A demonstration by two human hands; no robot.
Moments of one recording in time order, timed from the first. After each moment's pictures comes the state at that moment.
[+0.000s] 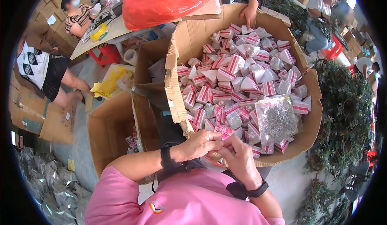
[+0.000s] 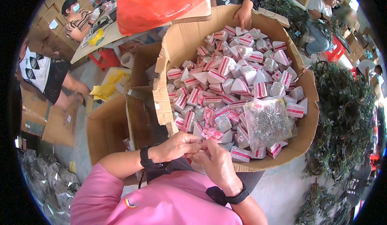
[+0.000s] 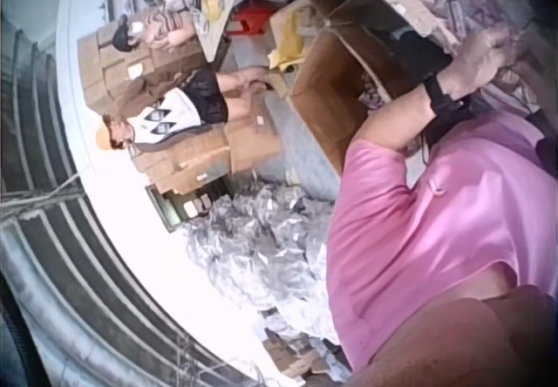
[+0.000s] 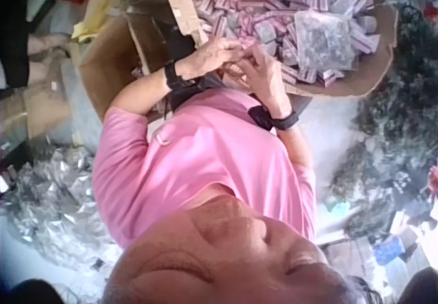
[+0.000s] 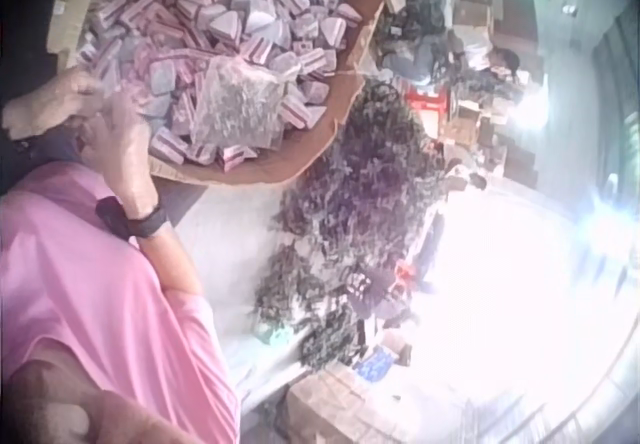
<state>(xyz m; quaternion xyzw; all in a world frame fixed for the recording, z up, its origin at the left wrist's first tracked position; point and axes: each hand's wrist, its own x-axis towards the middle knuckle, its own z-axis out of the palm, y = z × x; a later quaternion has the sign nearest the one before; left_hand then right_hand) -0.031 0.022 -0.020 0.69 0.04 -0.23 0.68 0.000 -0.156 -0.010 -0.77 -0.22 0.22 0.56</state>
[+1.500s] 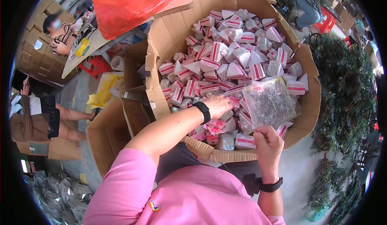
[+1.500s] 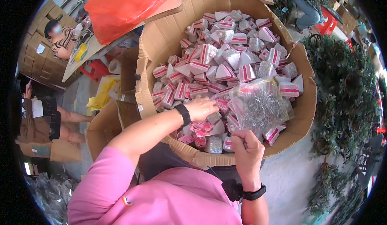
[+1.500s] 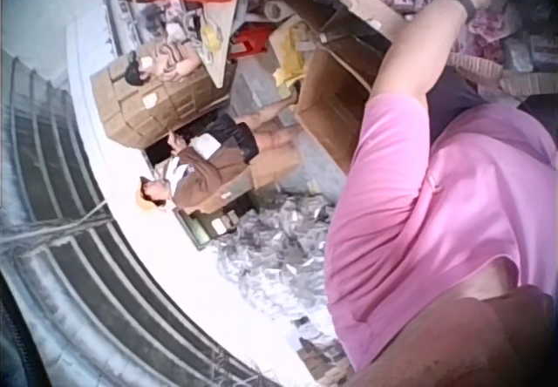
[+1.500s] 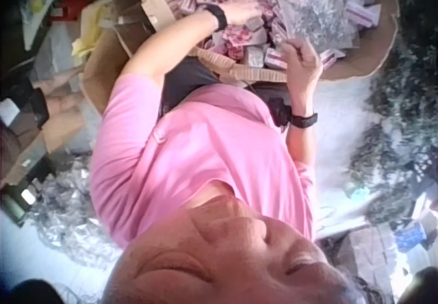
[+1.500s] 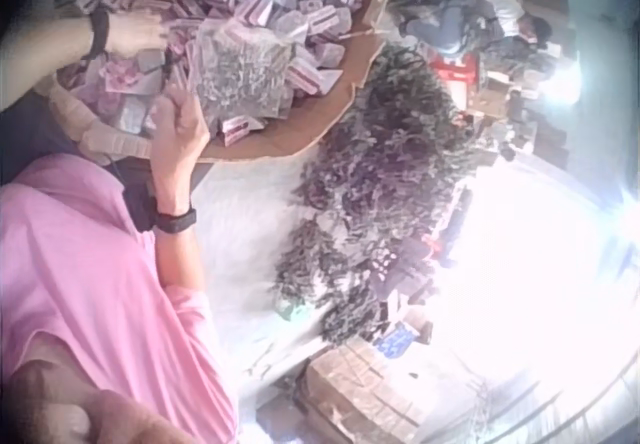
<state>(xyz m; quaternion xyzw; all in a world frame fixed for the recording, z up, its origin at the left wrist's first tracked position) 0.119 -0.006 -0.143 0.94 -0.32 -0.13 0.05 0.034 -0.234 -0.024 -0.77 0.01 0.08 0.63</state>
